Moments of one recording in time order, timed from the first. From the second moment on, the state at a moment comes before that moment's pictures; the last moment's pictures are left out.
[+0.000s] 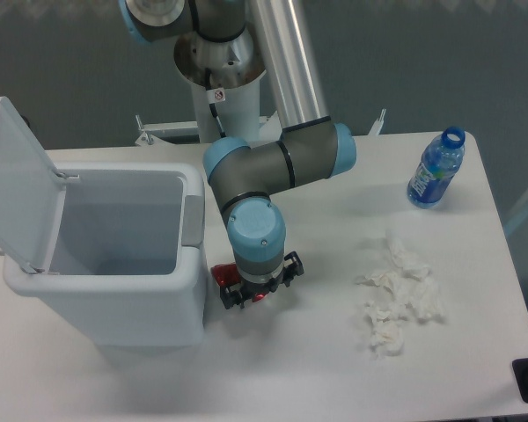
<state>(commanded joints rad) 2.34 -2.11 -1.65 -0.98 1.63 -0.09</state>
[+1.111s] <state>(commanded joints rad) 2.35 -2.11 -1.65 -0.98 1.63 -0.04</state>
